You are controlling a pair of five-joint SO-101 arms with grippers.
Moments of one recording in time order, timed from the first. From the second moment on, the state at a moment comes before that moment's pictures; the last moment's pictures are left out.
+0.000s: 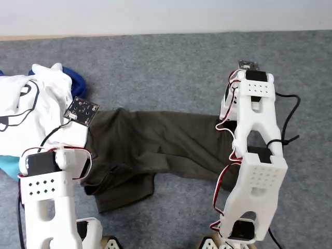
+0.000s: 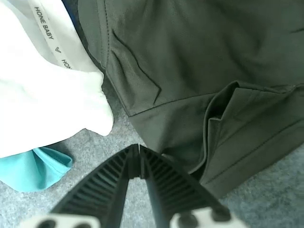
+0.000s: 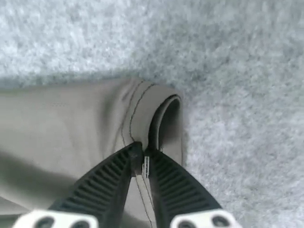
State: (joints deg) left arm -14.2 -45.3 46.1 84.4 -22.9; right arm 3.3 35.2 -23.6 85.5 -4.4
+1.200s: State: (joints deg) left arm -14.2 -45.3 46.1 84.4 -22.9; right arm 4.3 35.1 -30.4 77.1 -2.6
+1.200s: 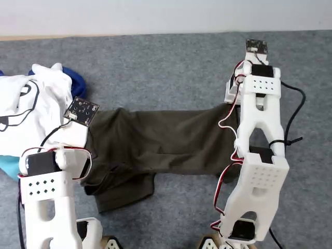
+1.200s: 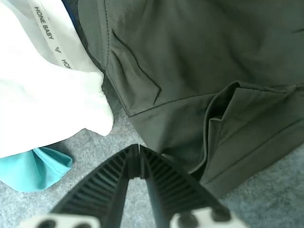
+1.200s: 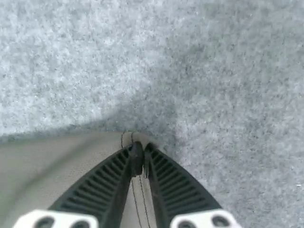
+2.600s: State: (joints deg) left arm -14.2 -45.3 46.1 86.4 -22.9; right arm 3.6 17.2 -14.9 100.4 7.3
